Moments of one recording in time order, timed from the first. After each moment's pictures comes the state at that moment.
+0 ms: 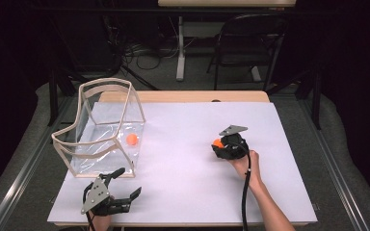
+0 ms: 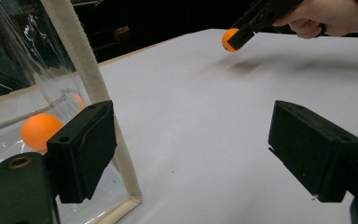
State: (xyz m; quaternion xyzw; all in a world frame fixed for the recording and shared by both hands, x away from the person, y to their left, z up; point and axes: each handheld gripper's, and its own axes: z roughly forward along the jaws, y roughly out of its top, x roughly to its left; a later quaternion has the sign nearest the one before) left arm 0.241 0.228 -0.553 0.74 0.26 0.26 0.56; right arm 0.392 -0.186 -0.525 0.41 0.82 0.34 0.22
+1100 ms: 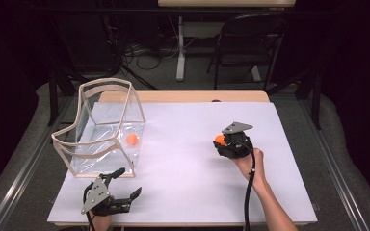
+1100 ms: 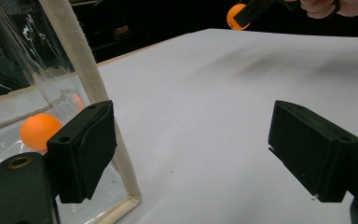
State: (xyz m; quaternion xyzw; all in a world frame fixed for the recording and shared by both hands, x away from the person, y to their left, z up) left arm 0.241 0.228 -0.553 0.74 0.26 0.26 0.56; right arm 0.376 -0.187 -0.492 0.39 0.81 0.35 0.24
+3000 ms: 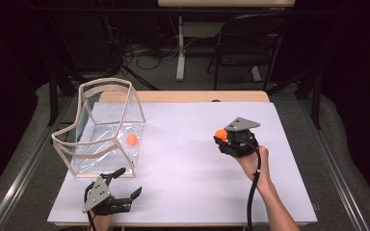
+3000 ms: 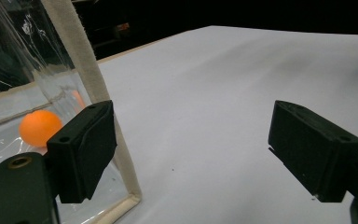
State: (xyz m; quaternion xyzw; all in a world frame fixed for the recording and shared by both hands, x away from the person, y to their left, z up) left arm 0.243 0.226 -0.555 0.74 0.27 0.25 0.56; right arm 0.353 -0.184 -0.447 0.37 0.80 0.38 0.27
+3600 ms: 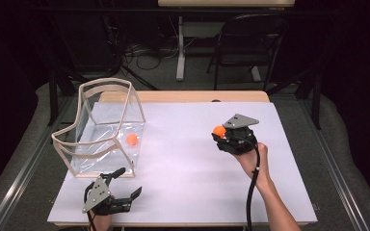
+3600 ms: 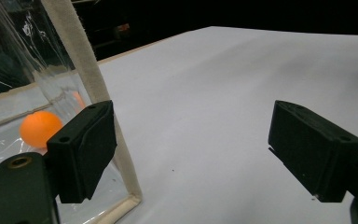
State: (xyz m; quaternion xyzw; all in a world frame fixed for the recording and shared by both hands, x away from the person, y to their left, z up) left arm 0.243 0.226 -0.555 0.74 0.27 0.26 0.56; right arm 0.353 -0.177 -0.433 0.36 0.80 0.39 0.28
